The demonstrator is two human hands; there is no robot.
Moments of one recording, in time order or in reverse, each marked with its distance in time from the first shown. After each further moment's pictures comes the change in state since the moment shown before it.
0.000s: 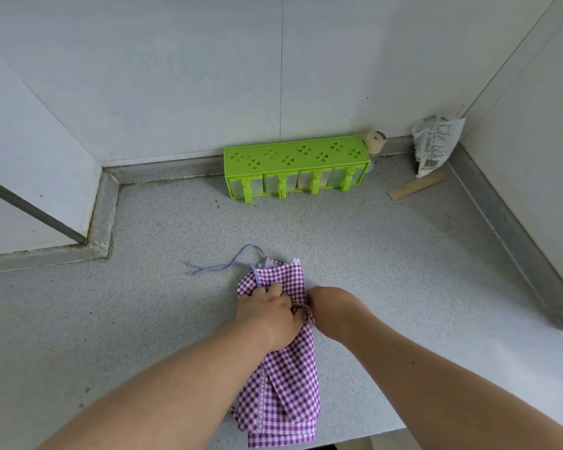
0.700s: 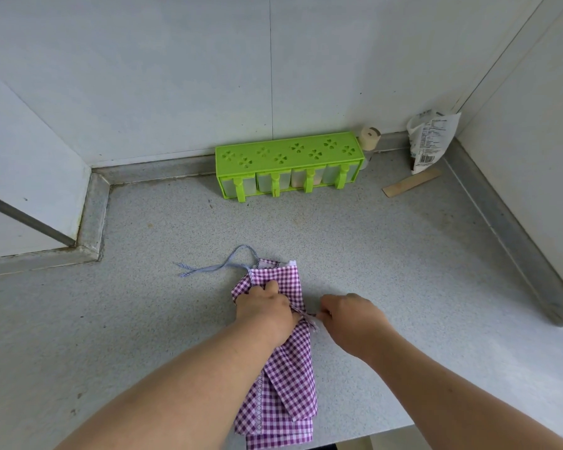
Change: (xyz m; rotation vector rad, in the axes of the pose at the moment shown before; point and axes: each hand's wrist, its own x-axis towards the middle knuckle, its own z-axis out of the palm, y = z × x) left_hand 0.019 0.012 0.000 0.050 -0.034 -0.063; right_hand -0.018 0.045 0.028 0.081 0.269 -0.029
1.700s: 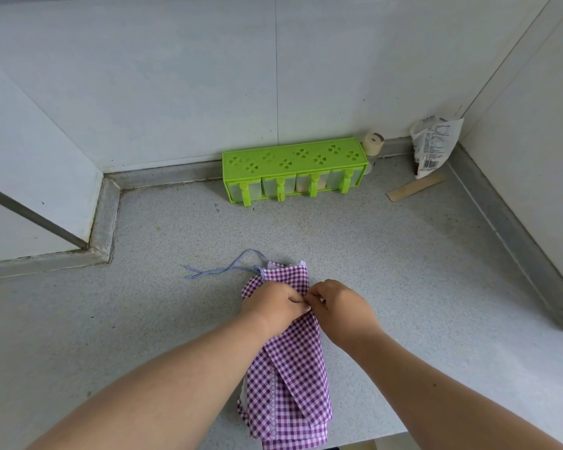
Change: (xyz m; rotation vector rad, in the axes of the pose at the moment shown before) left_hand 0.002 -0.016 0.003 -0.833 0.168 0.094; right_hand 0.005 -0.024 -0.004 0.301 0.264 -0.129
